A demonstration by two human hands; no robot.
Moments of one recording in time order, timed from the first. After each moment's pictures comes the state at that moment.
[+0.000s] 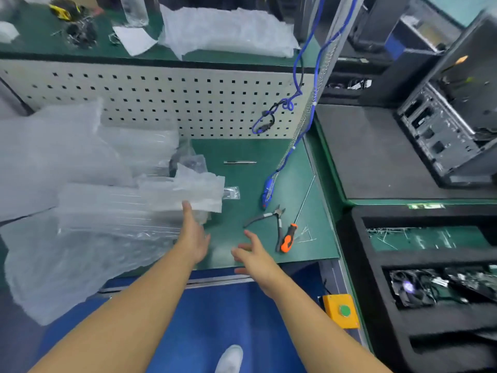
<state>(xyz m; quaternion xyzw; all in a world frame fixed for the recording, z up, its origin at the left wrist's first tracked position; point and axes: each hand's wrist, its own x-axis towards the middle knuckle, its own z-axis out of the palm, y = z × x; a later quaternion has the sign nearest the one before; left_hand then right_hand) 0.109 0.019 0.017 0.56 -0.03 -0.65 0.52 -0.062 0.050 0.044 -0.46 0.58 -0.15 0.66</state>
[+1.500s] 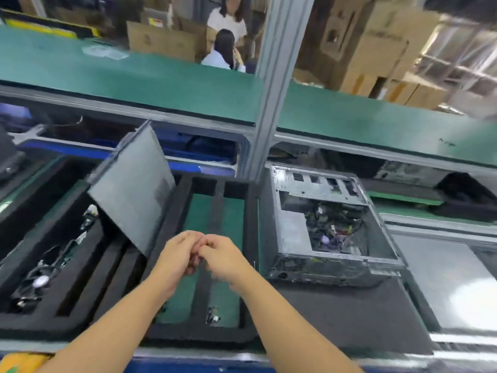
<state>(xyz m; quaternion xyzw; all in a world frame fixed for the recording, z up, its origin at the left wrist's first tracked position) -0.494 0.321 0.149 0.25 -0.66 -0.71 0.03 -0.529 0.443 0.194 -0.16 0.79 -0.52 0.29</state>
